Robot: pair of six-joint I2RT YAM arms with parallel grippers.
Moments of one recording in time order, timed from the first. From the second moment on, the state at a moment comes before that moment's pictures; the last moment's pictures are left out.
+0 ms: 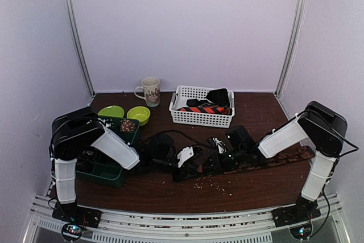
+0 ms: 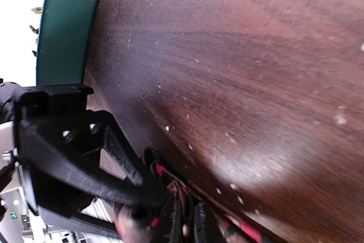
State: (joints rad) left arm -0.99 2.05 0.88 0.64 0.47 0.17; right arm 0.73 1.80 0.70 0.32 -0.59 0.73
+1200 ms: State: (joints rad) left arm -0.99 2.03 0.90 0.52 0.43 0.20; right arm 0.73 1.74 0.76 0.14 -0.61 0.70
